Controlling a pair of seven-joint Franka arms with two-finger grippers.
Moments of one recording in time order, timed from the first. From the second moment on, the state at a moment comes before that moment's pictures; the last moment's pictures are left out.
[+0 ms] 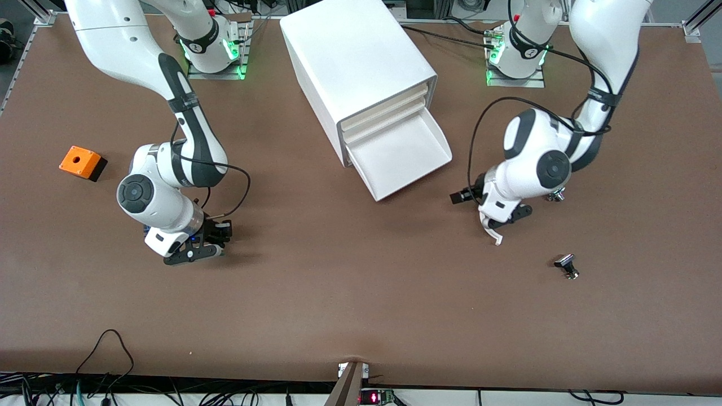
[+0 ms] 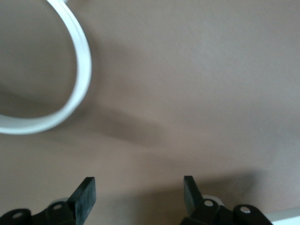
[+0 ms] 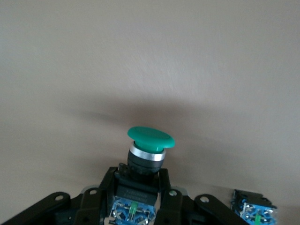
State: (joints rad) left arm -0.03 0.39 -0.34 -2.03 -0.19 2.31 -0.65; right arm 0.30 0.59 -0.13 -1.80 0.19 2.40 -0.16
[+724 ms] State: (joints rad) left arm -0.03 0.39 -0.49 -2.28 -0.19 2.73 -0.96; right arm 0.27 0.59 -0.13 -1.85 0.22 2.44 -0.19
